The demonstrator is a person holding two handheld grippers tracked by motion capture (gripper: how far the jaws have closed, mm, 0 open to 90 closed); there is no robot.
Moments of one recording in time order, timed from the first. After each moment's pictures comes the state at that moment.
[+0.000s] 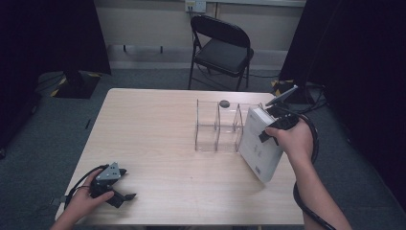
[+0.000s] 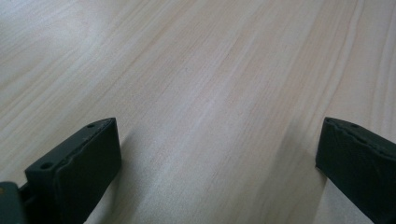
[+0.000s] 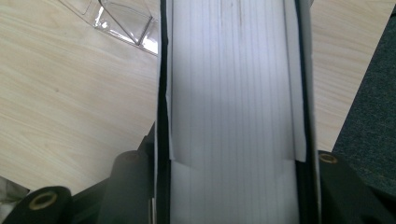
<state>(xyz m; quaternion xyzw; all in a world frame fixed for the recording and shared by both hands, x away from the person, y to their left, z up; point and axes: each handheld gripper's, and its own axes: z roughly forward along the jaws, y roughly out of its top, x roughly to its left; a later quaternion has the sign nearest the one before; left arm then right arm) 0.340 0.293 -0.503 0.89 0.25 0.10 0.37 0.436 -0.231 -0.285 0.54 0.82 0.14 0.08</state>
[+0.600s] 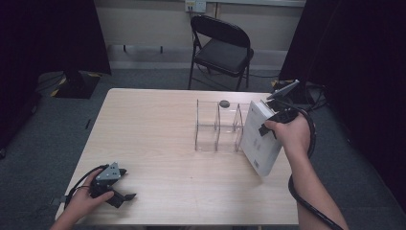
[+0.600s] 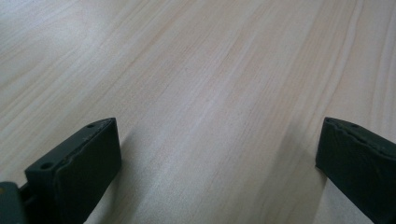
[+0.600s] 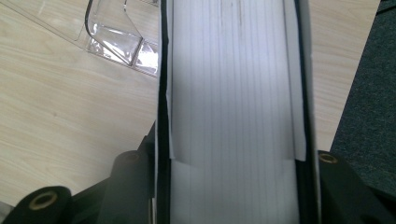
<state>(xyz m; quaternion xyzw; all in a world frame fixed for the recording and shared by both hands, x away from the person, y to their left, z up) 0.340 0.293 -0.503 0.89 0.25 0.10 0.37 0.450 -0.232 -0.281 0.57 0.80 0.15 0.08</state>
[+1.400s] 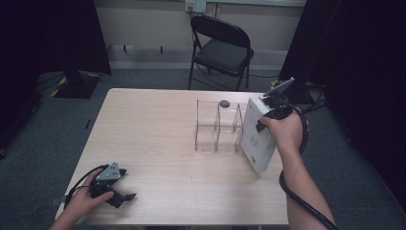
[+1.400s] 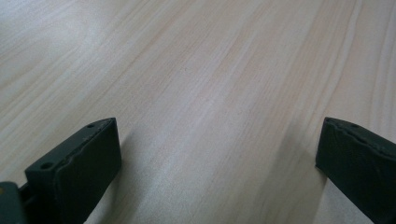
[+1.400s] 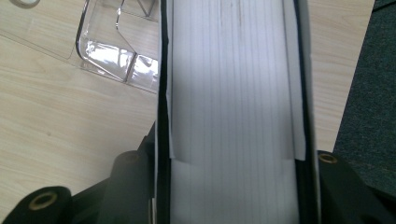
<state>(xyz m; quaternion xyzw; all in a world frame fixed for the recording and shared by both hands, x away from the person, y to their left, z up) 0.340 0.294 -0.503 0.89 0.25 0.10 0.37 0.464 -0.223 -0.285 0.59 0.79 0.15 0.09</state>
